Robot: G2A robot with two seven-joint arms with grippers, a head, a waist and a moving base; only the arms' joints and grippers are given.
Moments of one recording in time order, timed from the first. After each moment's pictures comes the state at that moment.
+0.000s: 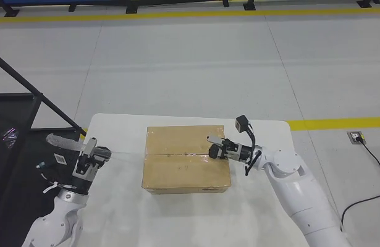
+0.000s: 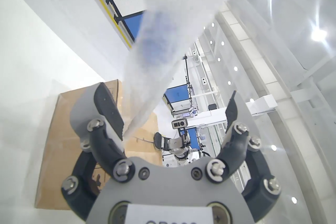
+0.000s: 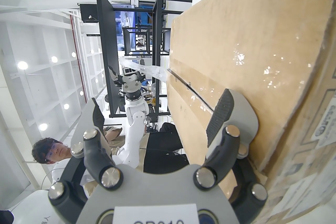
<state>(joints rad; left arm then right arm) 1.39 -1.10 -1.65 -1.74 -0.27 -0.30 -0.23 -0.66 -1.30 1.16 -1.04 0.25 -0.22 1.00</state>
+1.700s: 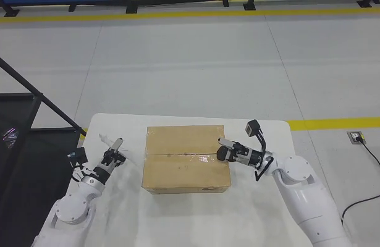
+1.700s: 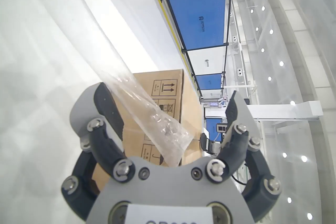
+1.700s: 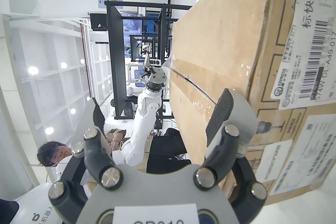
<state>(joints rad) 1.16 -1.12 -1.50 -1.38 -0.14 -0.16 -0.35 -0.73 -1.26 1.22 -1.09 0.30 -0.25 1.00</state>
